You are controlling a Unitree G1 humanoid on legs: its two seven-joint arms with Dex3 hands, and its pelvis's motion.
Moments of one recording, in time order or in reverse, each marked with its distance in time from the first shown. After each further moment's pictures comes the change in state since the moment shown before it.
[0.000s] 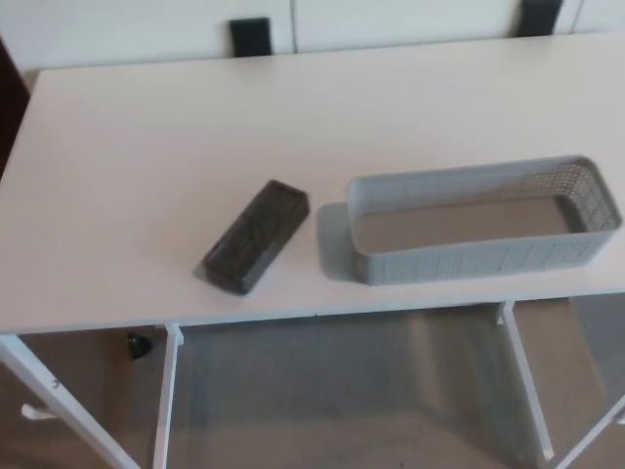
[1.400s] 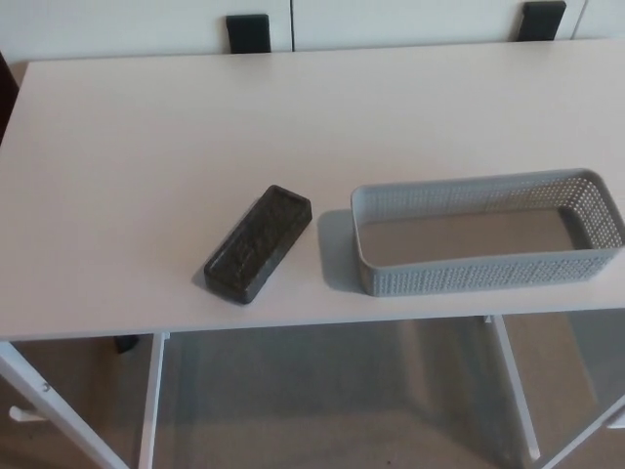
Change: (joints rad) left_arm 0.152 0.044 -0.222 -0.511 0.049 -0.047 -0.019; right_arm -0.032 0.024 0.012 0.023 0.001 -0.004 0.013
